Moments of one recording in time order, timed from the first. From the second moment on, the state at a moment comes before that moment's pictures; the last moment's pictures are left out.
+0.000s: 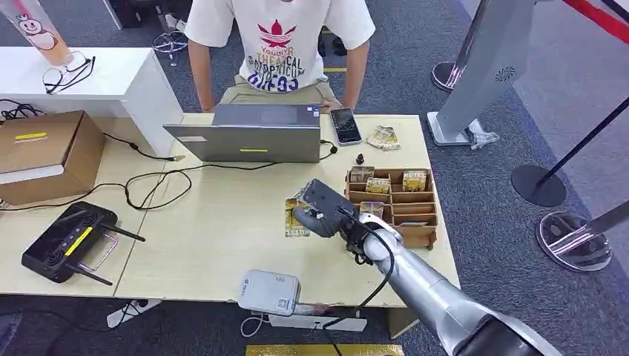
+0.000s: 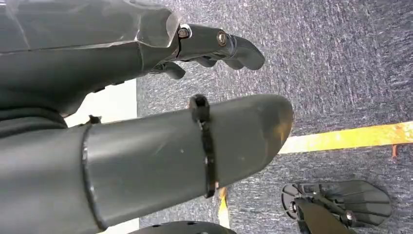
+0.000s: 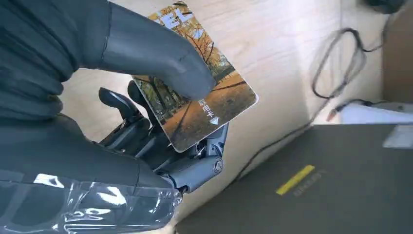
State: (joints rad) left arm -0.11 -0.16 0.56 -0.19 -0.91 0.28 0.15; right arm -0.65 -0.01 0.74 -0.76 -0.18 0.14 -0.23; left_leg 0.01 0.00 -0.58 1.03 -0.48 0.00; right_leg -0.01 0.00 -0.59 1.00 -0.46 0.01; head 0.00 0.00
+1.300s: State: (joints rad) left arm -0.13 -0.17 0.56 -0.19 -0.95 0.28 0.17; right arm -0.74 0.02 0.43 -1.06 0.44 -0.58 -0.29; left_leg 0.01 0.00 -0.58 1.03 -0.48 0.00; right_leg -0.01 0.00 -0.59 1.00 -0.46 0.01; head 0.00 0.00
